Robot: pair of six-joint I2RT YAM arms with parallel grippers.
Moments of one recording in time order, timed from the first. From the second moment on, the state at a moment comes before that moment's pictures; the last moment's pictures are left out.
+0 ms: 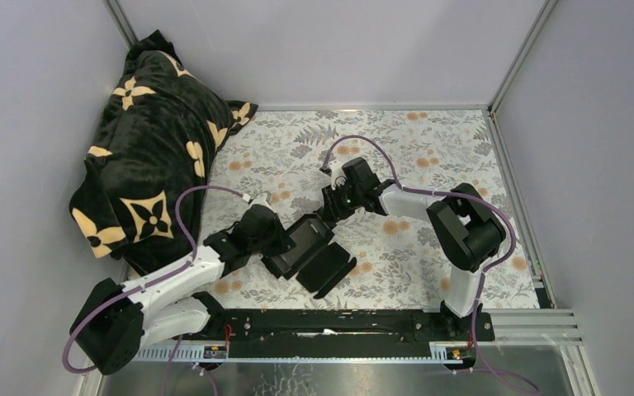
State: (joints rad) left arm -0.67 1.04 0.49 -0.21 0.01 -0.90; right arm 0.64 1.86 1.07 -0.06 -0.41 0.14
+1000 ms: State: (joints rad) left arm -0.70 1.34 0.49 -0.02 -0.12 -0.90; right arm 0.64 1.69 0.98 -0.15 -0.36 0.15
